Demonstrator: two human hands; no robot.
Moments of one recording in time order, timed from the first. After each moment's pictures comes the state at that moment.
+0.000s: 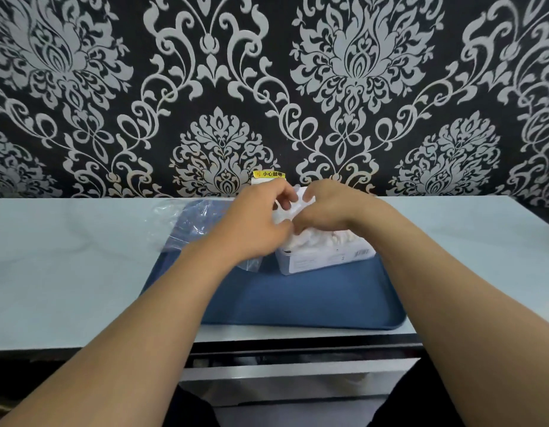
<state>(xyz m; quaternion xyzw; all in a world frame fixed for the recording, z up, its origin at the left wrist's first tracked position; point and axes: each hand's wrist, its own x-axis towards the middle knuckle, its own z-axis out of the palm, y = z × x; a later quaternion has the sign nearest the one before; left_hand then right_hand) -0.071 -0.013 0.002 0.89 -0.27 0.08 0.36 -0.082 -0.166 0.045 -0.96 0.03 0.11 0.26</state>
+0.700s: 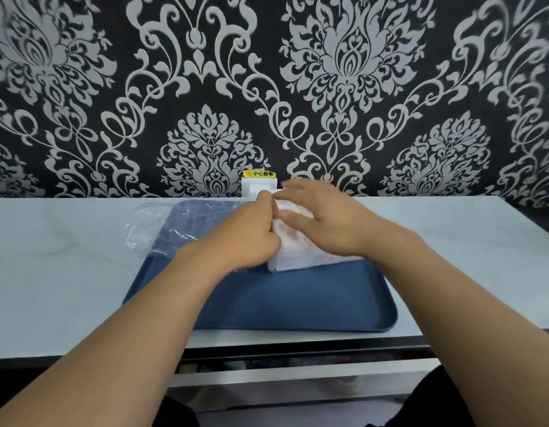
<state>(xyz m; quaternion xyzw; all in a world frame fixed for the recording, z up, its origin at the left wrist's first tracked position) -0.065 -0.024 -0.011 0.94 -0.22 -0.04 0.27 -0.083 -0.192 0.011 -0.96 -0.22 -0.08 0.16</state>
